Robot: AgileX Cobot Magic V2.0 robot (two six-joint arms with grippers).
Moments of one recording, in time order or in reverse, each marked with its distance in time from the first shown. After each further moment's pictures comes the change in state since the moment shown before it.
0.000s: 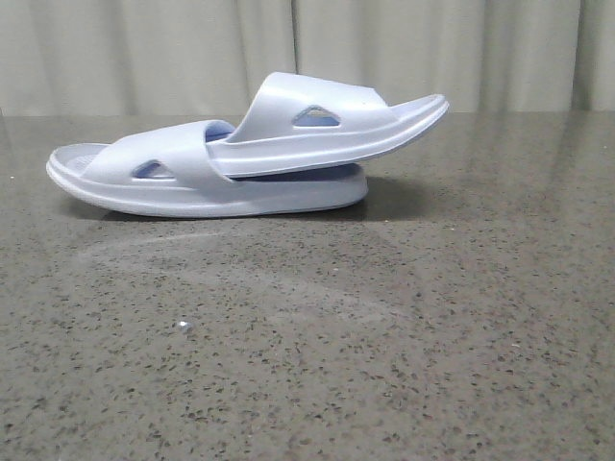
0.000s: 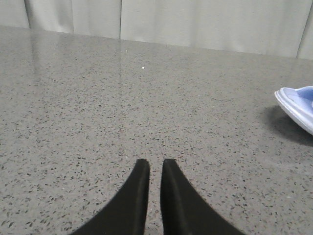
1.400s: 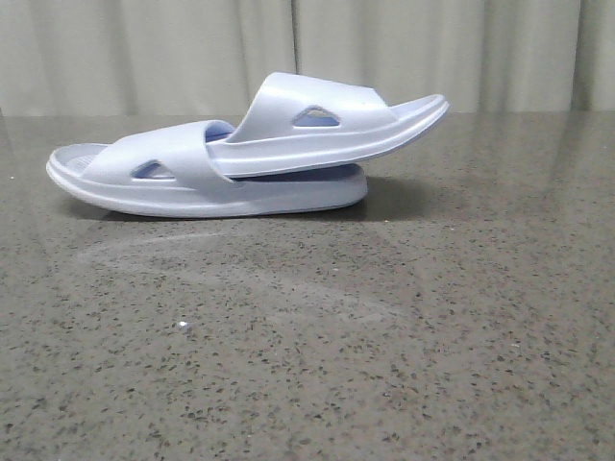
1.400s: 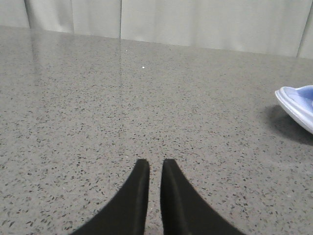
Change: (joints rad) left arm 0.000 0.000 0.000 0.002 0.002 0.000; right arm -0.333 -0.372 0.094 -1.140 -0.036 0.769
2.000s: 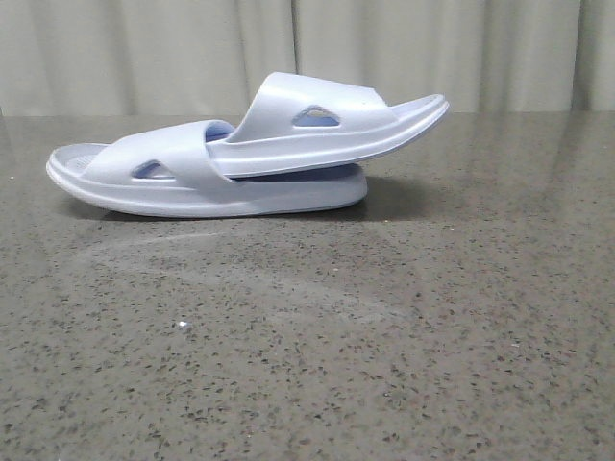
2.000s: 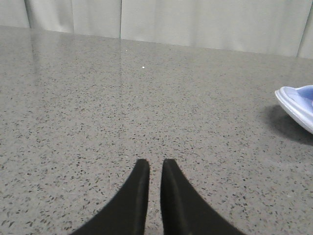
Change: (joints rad) left arm 0.000 0.000 0.000 0.000 0.000 0.000; right arm -0.004 0.000 0.000 0.000 -0.060 0.002
